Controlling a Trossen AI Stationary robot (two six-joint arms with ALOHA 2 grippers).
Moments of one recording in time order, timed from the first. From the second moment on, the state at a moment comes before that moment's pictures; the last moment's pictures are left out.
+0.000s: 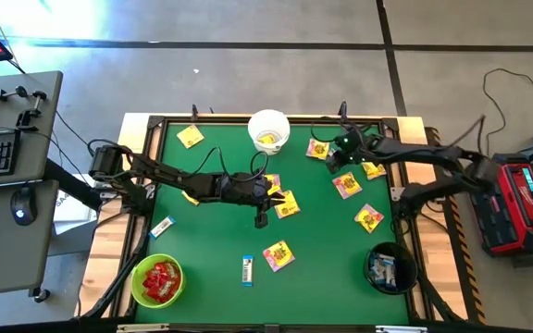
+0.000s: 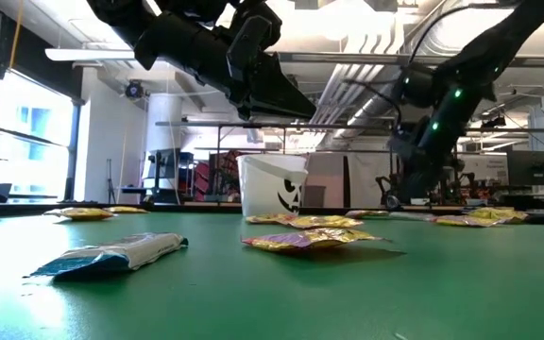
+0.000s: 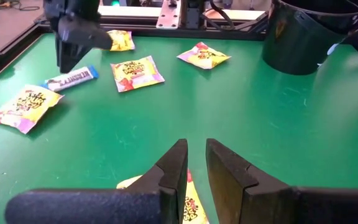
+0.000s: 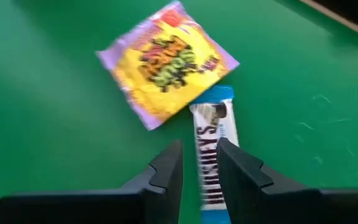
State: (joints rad) left arm -0.05 1.70 0.92 0.34 -0.10 -0.04; right arm -0.64 1.33 0.59 -0.27 0.11 0.25
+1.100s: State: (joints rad) left arm -0.05 1.70 0.92 0.33 -0.10 -0.02; right arm -0.71 1.51 0.60 -0.20 0.07 -0.02
